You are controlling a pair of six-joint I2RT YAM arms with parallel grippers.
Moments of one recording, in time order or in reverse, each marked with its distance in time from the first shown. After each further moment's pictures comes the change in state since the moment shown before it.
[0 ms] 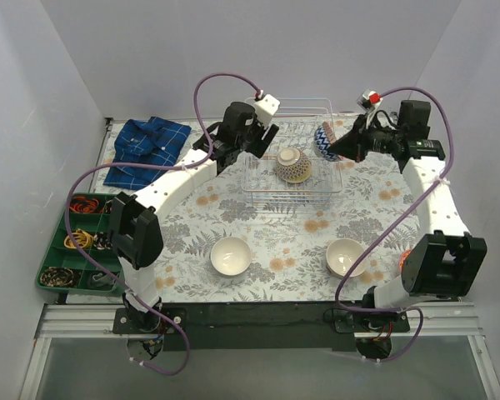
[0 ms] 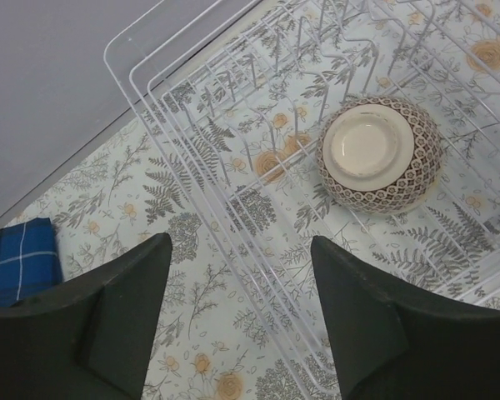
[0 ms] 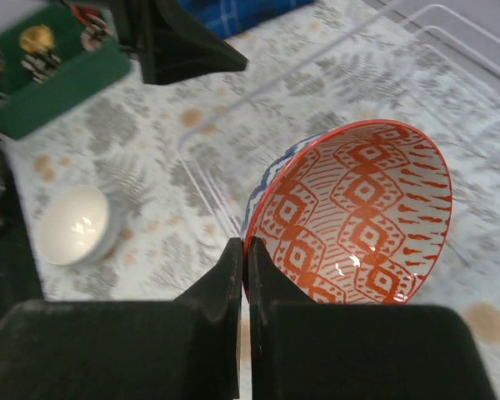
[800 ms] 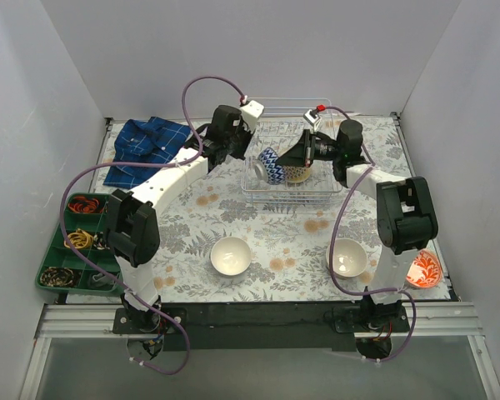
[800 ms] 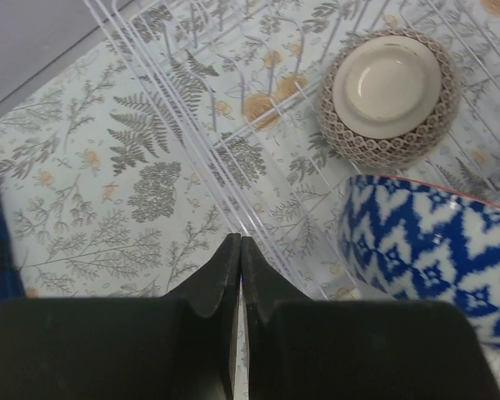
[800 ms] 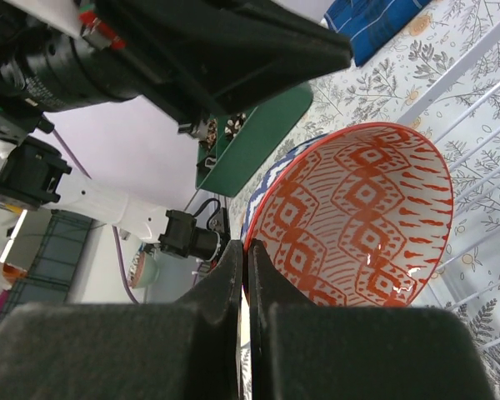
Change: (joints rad) left arm 0.086 -0.003 -0.071 -0.035 0.080 -0.085; right arm 0.269 0.405 -0.240 1.240 -0.171 1.293
